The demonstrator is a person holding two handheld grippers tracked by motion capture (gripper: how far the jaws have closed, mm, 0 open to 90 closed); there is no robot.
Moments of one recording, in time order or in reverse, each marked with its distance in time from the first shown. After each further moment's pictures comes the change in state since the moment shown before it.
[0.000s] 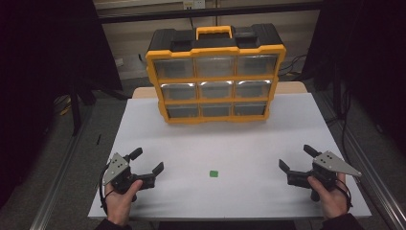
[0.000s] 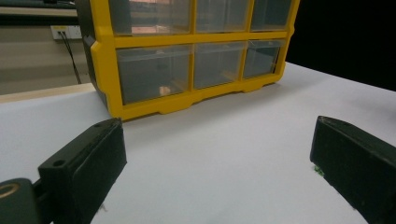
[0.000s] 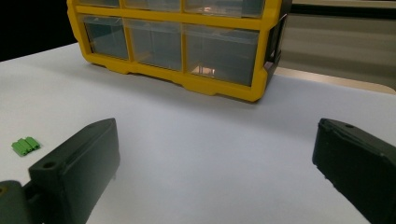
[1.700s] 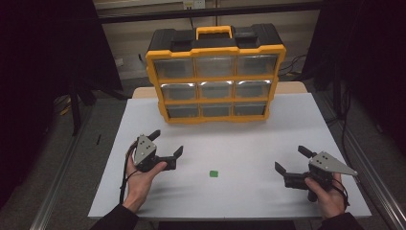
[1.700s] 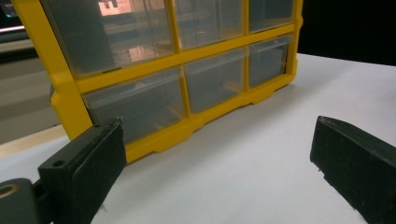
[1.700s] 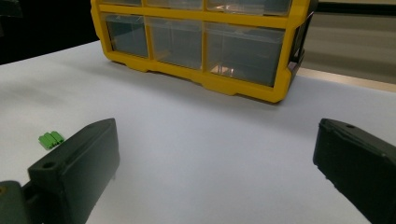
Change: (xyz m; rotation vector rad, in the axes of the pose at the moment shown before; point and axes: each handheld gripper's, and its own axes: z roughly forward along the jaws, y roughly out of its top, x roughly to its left) left arm -0.017 0.027 0.072 -0.001 0.008 0.178; right arm 0.005 0.000 0.004 0.003 0.070 -0.010
